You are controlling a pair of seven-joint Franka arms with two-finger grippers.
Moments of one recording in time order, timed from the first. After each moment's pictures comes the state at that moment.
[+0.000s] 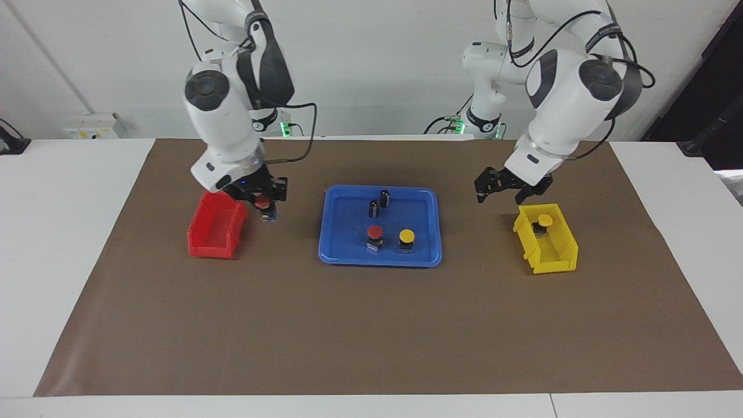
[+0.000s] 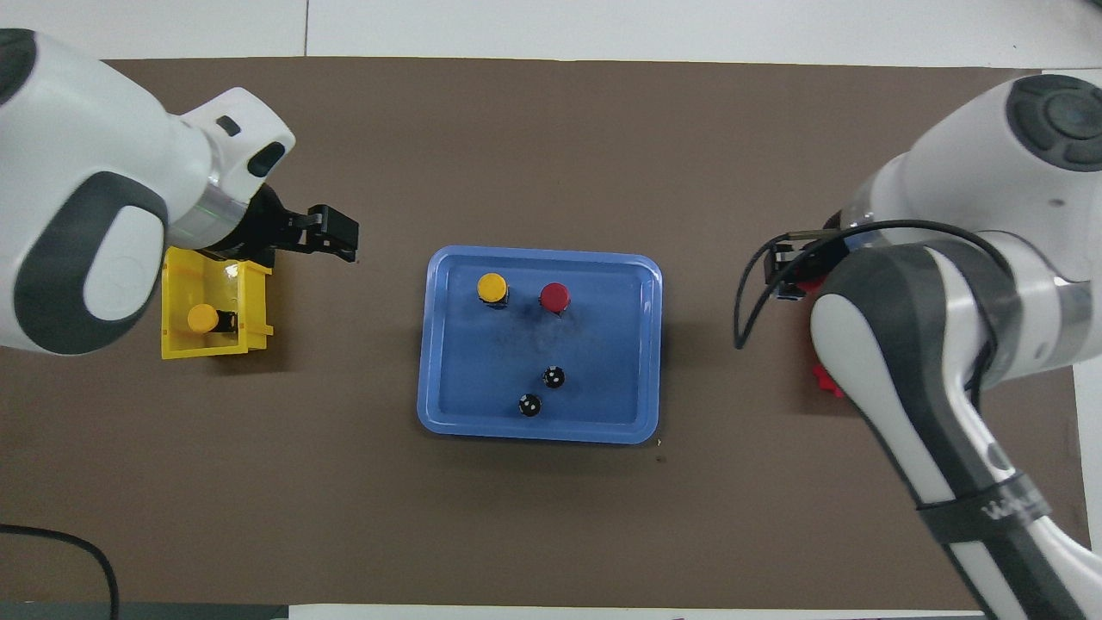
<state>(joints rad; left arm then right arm) -0.38 0.09 0.15 -1.69 -0.08 1.73 -0.11 0.40 0.16 -0.06 -1.76 0.05 1.85 0.43</state>
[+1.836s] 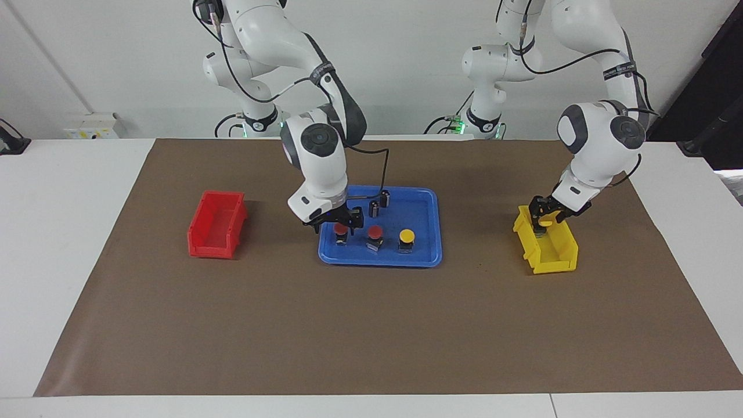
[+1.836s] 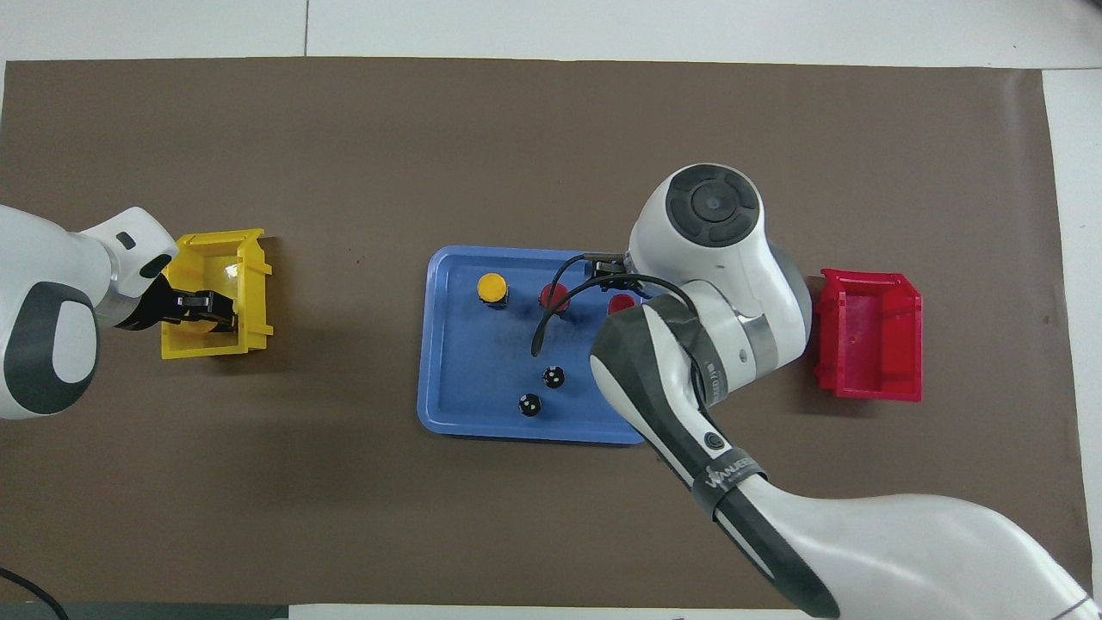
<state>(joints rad) -0.16 0.04 0.14 -2.19 -0.04 2.19 0.10 0.48 0.28 -0.08 -1.76 0.05 2.04 0.53</state>
